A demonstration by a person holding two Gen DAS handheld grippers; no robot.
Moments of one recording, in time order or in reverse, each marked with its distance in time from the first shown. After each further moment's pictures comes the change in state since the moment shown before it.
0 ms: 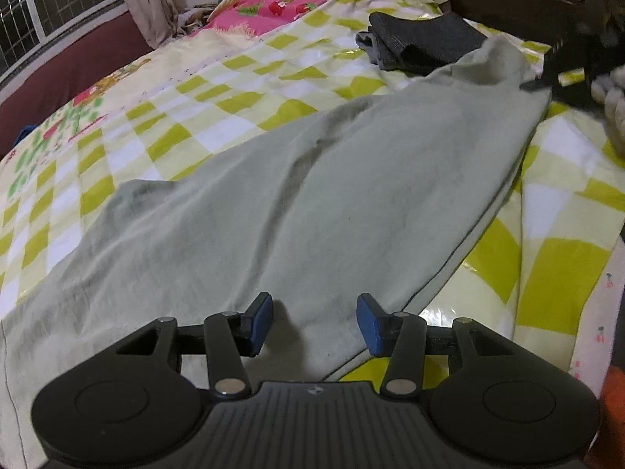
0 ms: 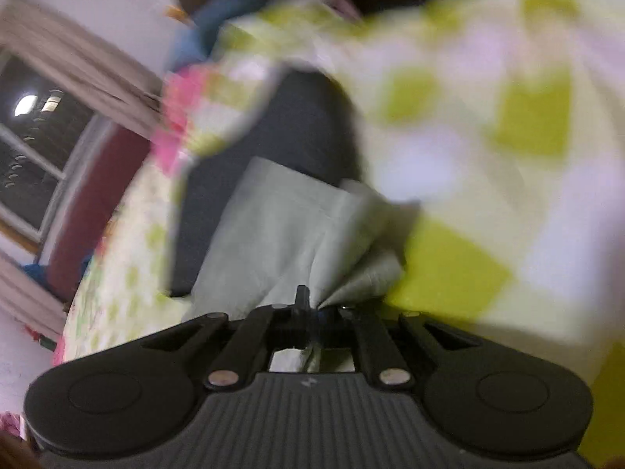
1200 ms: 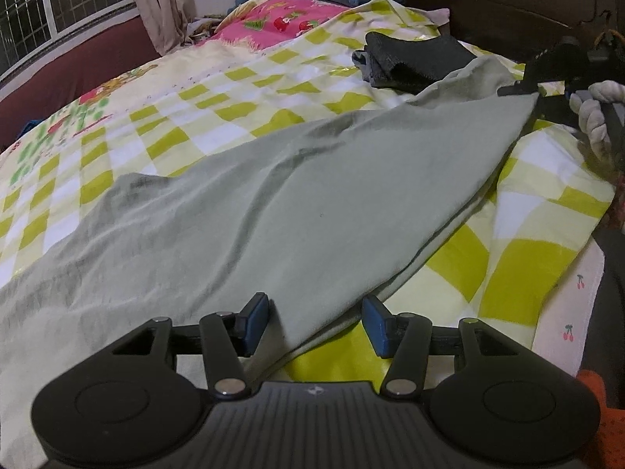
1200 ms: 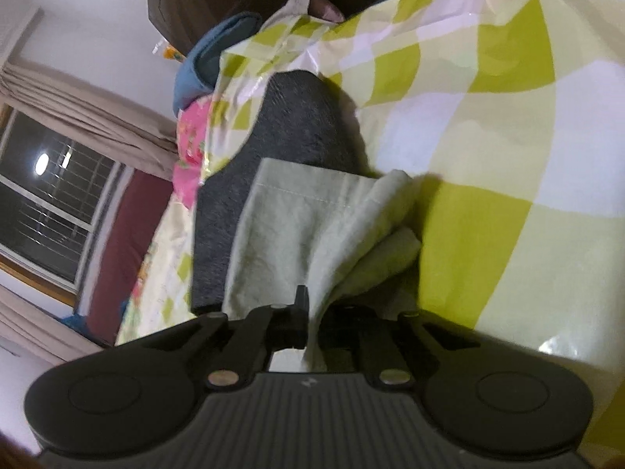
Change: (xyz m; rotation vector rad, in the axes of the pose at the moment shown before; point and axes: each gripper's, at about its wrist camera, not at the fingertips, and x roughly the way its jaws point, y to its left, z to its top) left arm -0.011 -0.016 -0.013 -0.050 -0.068 -0.013; right arm -0.006 0.000 -0.010 0.100 -0.108 0.134
